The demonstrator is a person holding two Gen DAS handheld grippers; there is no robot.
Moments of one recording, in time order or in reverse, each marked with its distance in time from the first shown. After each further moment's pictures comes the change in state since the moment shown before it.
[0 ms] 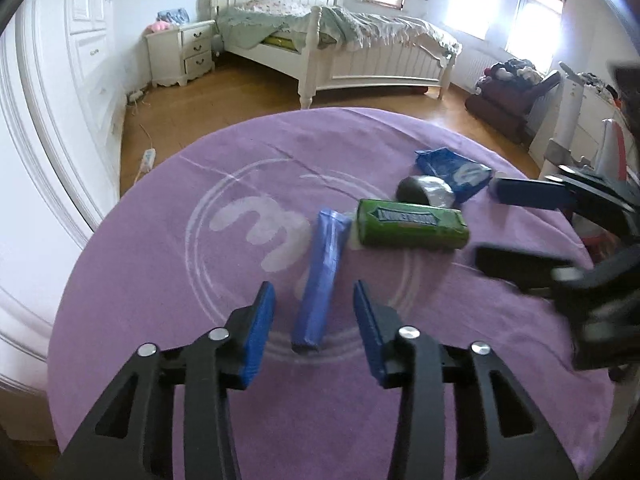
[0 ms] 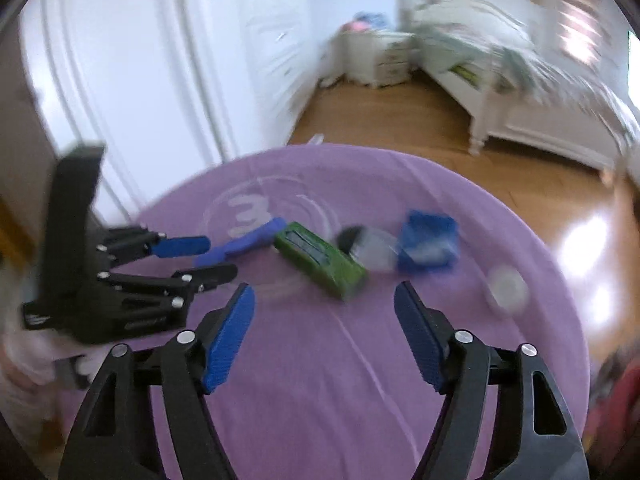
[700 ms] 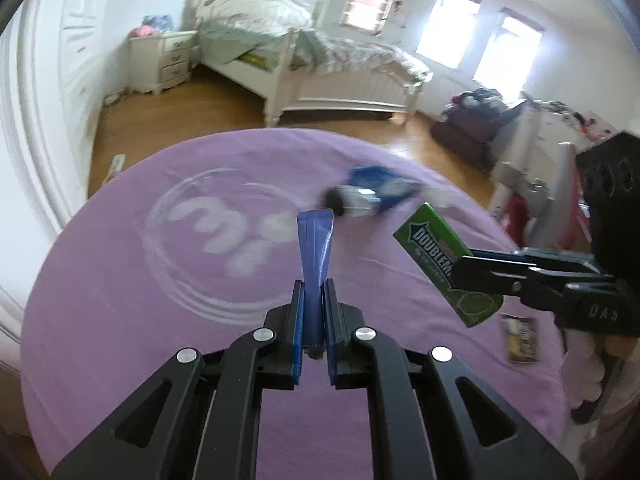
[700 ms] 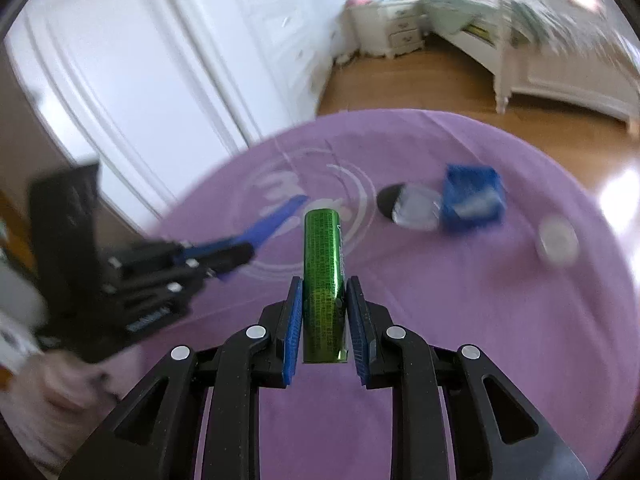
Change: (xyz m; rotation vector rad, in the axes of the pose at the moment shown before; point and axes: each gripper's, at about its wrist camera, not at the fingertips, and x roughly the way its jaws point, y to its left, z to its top) left arm -0.049 -0.030 -0.021 -0.037 -0.086 -0.187; right arm -0.044 -0.028 -0.052 0.327 -0.046 0.231
